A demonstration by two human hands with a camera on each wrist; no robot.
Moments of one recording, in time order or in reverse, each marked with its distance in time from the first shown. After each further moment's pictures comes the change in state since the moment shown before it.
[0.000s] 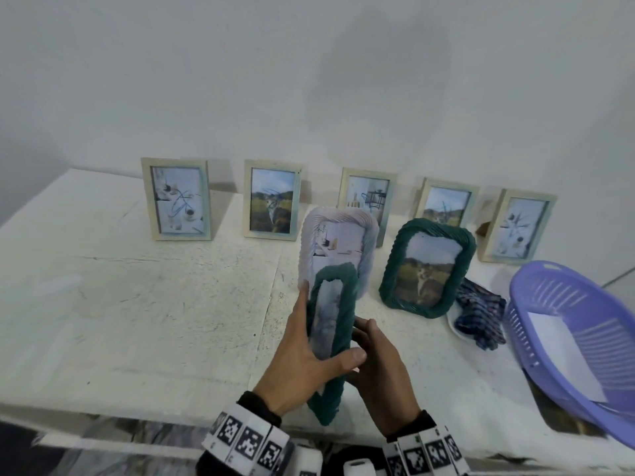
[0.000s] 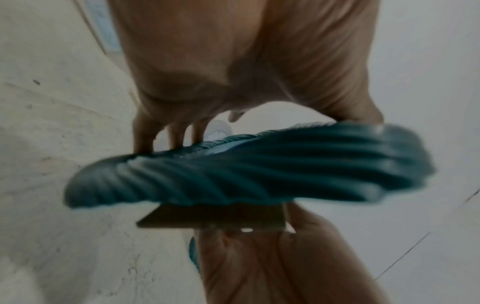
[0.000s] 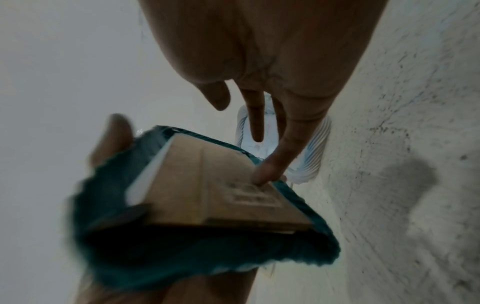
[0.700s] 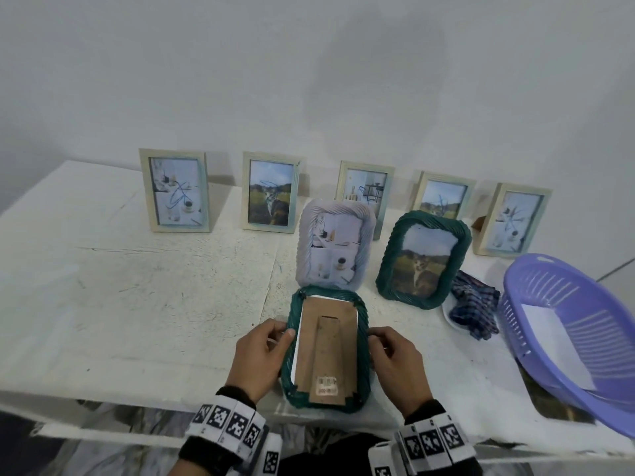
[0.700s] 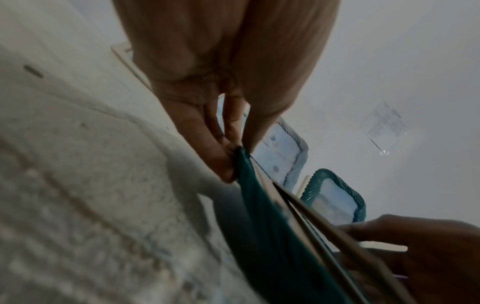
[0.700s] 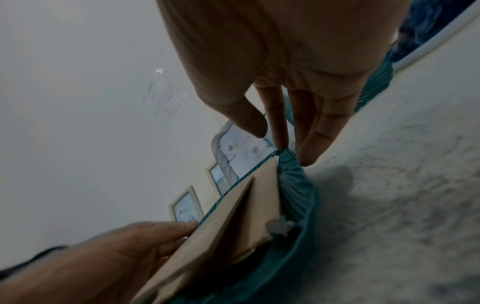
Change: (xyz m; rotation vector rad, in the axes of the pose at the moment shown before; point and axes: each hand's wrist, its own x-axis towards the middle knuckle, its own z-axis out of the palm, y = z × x) left_hand 0.001 -0.073 -0.039 0.440 0.296 -0.078; right_hand 0.007 0.017 -0.050 -0.948 0.310 -0.130
